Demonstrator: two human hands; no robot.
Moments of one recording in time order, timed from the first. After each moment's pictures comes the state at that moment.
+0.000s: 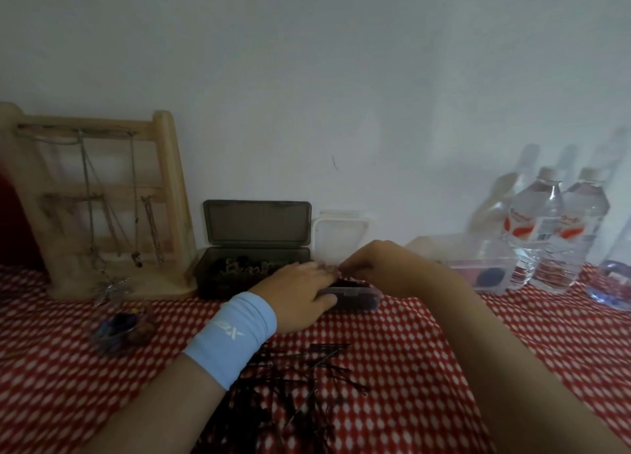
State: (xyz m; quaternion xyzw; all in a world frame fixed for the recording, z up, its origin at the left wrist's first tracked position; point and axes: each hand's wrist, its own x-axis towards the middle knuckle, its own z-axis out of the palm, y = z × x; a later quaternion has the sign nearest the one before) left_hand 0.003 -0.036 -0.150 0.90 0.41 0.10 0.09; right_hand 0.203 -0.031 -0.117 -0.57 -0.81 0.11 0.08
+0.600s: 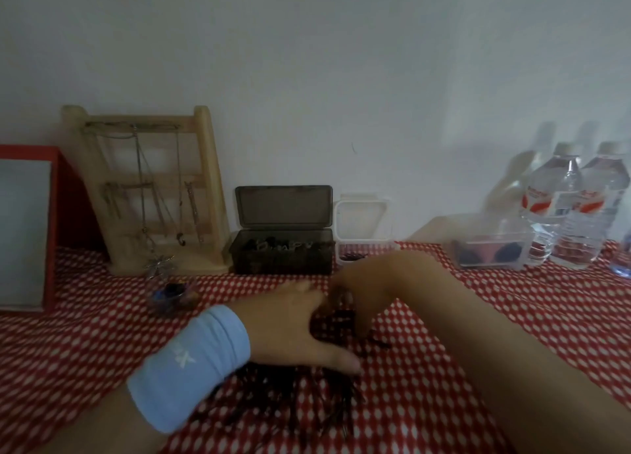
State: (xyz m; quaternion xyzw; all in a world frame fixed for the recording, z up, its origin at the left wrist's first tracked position) left_hand -0.044 -0.144 -0.127 0.86 0.47 -0.04 0.18; right_hand 0.129 -0.084 -0.112 -0.50 -0.83 0.10 -0.22
